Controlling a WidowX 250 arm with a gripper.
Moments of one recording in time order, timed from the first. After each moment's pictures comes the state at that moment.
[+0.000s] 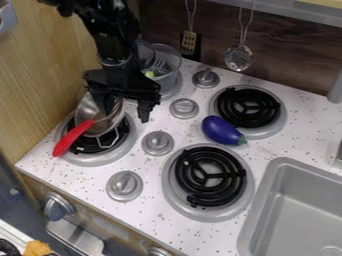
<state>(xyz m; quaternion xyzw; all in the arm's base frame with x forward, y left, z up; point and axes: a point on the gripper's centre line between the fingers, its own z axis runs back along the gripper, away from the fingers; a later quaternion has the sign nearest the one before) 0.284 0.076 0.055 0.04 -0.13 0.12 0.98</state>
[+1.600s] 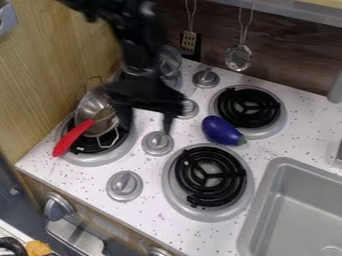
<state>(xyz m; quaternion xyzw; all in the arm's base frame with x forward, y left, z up) 0.281 0.027 0.045 0.03 -0.10 0.16 0.98</state>
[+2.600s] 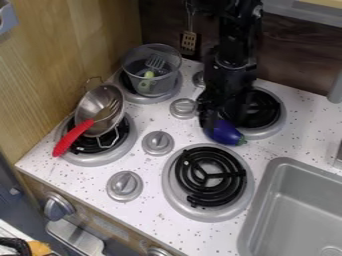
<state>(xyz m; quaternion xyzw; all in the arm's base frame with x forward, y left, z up) 0.368 -0.038 0.013 0.01 -0.04 0.53 0.85</state>
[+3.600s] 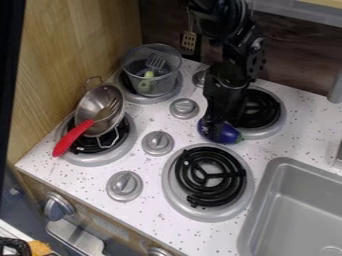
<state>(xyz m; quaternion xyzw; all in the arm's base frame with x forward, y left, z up) 0.384 -0.034 -0.011 -0.01 -0.12 0.62 0.77</state>
